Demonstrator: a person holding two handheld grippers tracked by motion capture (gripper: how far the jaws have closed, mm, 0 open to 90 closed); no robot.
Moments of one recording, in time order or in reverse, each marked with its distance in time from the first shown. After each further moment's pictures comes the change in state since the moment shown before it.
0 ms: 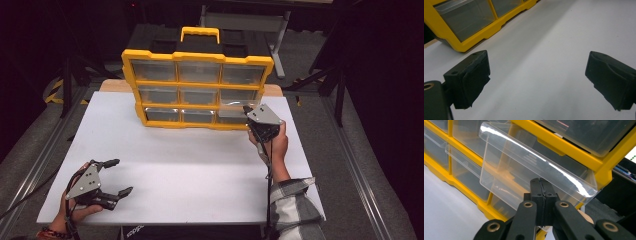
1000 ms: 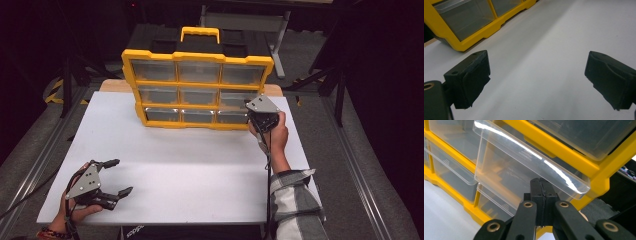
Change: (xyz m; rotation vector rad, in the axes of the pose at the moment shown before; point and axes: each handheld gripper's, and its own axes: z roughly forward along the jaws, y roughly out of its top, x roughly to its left) left arm 0.000 0.000 0.000 0.001 -0.003 -0.002; right arm -0.014 0.008 0.021 0.051 -0.012 -0.007
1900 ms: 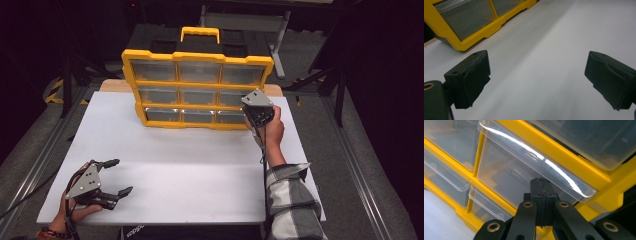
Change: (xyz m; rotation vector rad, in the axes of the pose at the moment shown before) left arm 0.000 0.000 0.000 0.005 0.004 0.000; right arm 0.001 0.008 0.019 0.028 -0.021 -0.012
